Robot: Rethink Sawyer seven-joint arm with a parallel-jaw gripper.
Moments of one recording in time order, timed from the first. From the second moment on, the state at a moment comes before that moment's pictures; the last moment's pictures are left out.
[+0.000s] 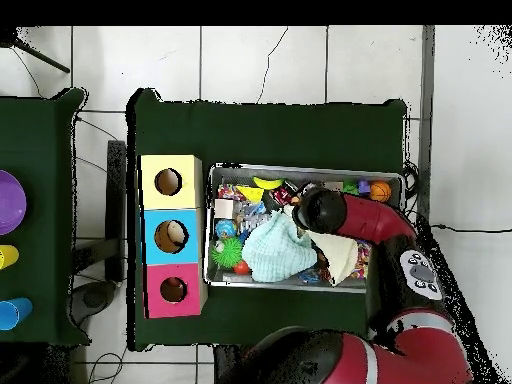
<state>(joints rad) -0.45 -0.37 0.03 1.41 -0.21 0.42 2.27</state>
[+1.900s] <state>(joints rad) -0.19 -0.38 -0.28 1.55 0.26 0.52 2.42</state>
